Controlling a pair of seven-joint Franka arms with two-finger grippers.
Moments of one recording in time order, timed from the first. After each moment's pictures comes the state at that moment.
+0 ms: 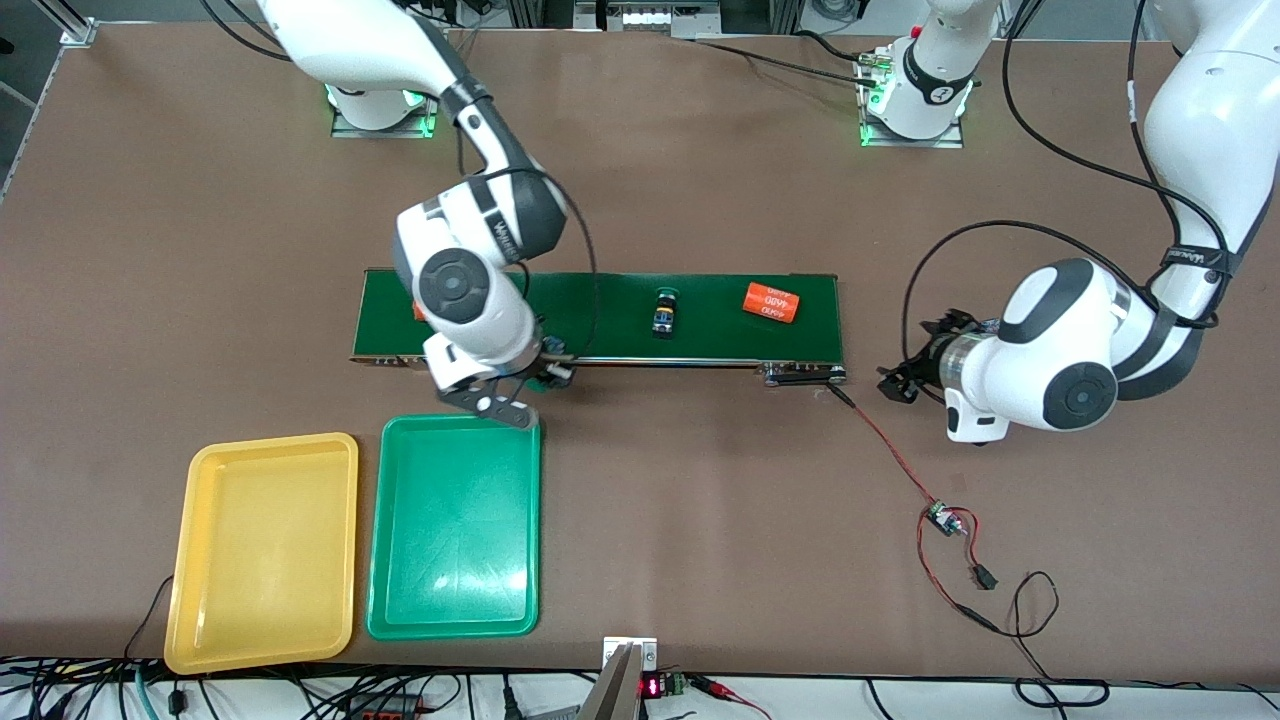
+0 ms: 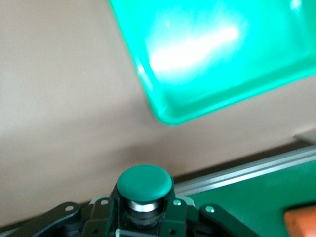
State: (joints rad) left arm 0.65 0.86 -1.02 -1.59 0.45 1.61 -1.24; right arm 0.61 0.64 -0.13 -1.42 0.14 2.06 0.78
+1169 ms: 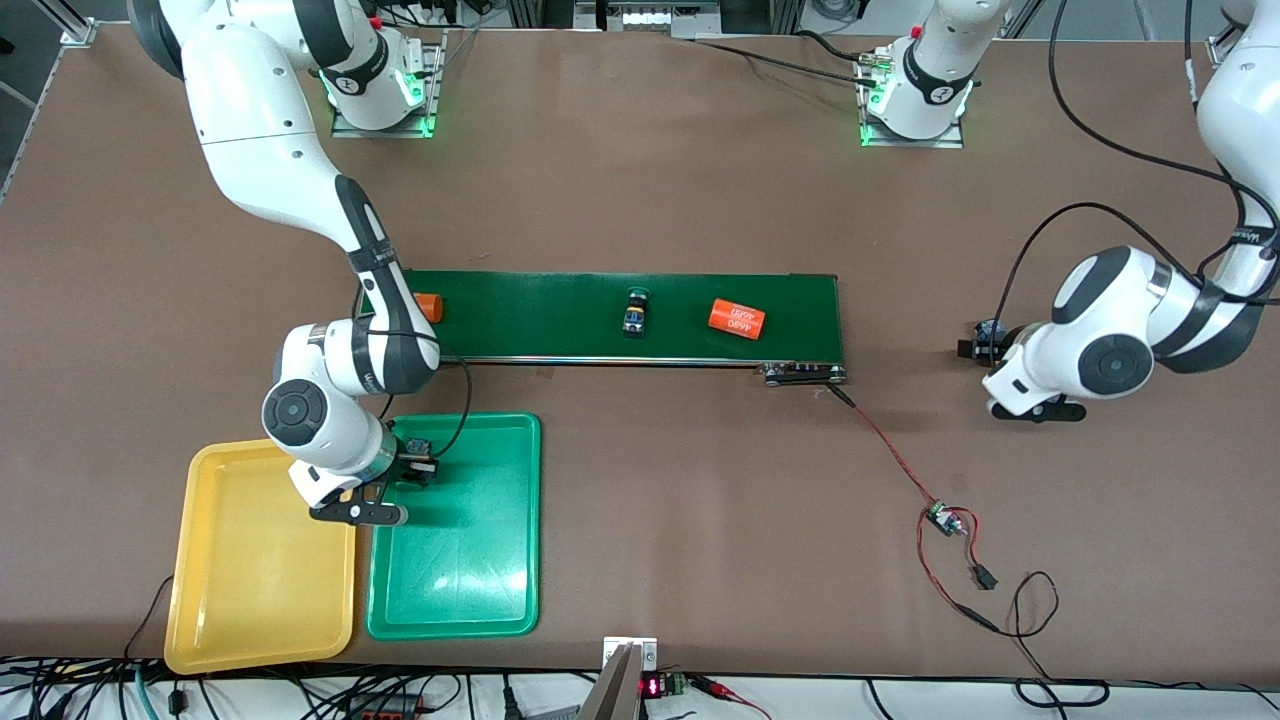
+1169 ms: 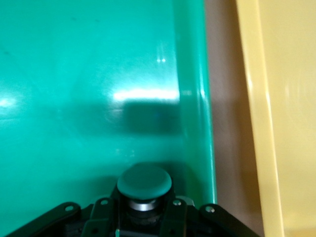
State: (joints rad) left arm 1.01 0.86 -1.10 -1.92 0.89 1.75 -0.49; right arm 0.34 0.90 -0.15 -1.35 0.14 2.32 0.17
